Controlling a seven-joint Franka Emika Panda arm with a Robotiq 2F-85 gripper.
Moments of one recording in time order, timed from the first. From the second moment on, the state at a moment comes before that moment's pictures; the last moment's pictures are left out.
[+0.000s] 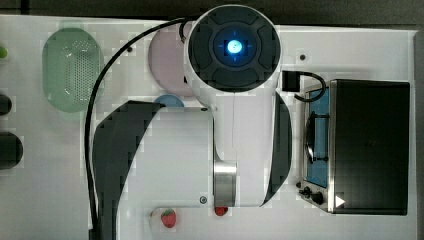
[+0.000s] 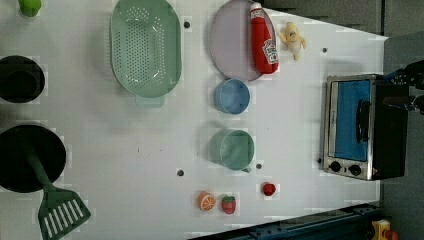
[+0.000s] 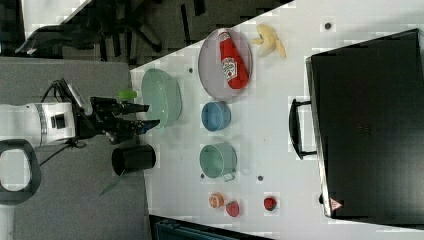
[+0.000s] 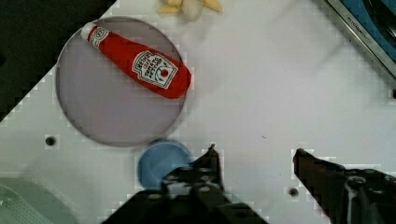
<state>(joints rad) 0.02 -0.02 -0.01 -1.78 -0.03 0.19 0.03</state>
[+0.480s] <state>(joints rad) -0.01 -0.29 -0.08 -1.91 0.00 0.04 0.05</state>
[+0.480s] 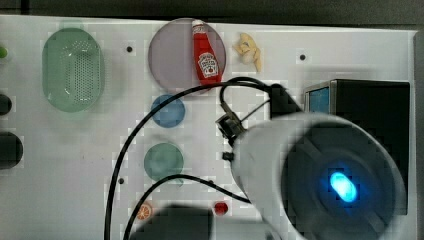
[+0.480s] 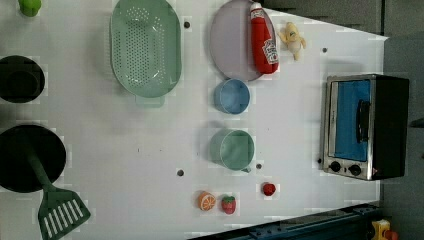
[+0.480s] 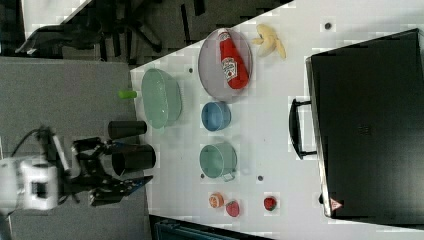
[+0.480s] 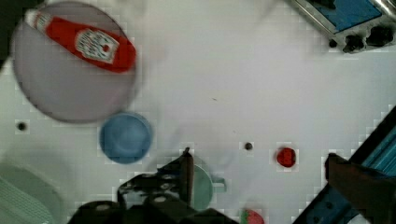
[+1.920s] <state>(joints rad) -0.01 -0.20 -0.29 -2.16 -0.19 0.31 -0.31</state>
